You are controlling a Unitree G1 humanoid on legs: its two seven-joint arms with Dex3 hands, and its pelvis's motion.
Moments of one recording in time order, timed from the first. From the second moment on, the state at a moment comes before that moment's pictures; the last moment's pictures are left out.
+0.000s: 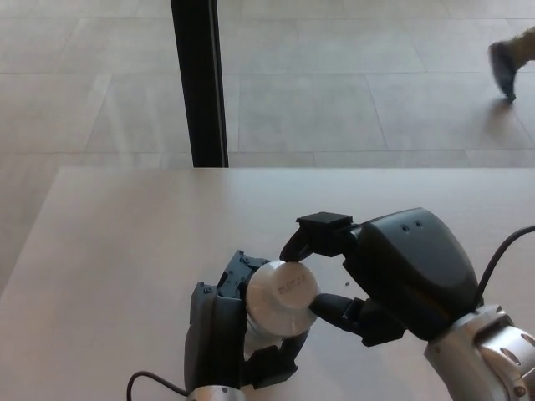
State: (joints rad) left_arm -0.06 -0.04 -0.37 0.02 0.34 0.20 0.39; right_arm -0.22 -0.31 0.39 -0.43 -0.90 0.07 0.16
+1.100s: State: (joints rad) left_arm -0.04 -0.04 -0.37 0.05 0.37 0.21 0.43; right_arm -0.20 -0.31 0.42 -0.48 -0.91 0.11 0.30
